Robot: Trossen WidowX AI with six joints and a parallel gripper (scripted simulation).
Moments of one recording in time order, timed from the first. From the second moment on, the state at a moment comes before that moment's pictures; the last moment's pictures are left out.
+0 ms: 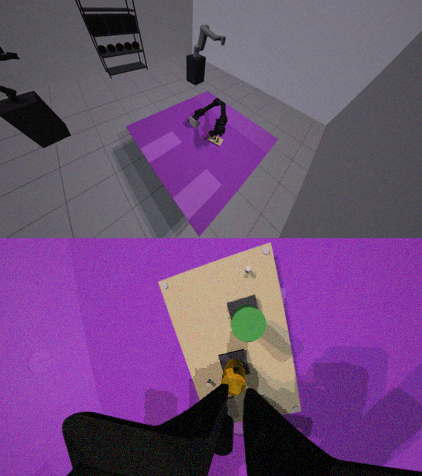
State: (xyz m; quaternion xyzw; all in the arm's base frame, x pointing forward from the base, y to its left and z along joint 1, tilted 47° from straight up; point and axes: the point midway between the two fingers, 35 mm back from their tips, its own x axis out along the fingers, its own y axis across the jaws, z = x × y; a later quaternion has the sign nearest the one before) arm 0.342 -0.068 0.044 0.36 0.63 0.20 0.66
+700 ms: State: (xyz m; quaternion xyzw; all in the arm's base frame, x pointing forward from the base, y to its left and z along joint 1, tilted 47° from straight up) arm 0.378 -0.094 0.061 0.36 0.63 0.19 0.66
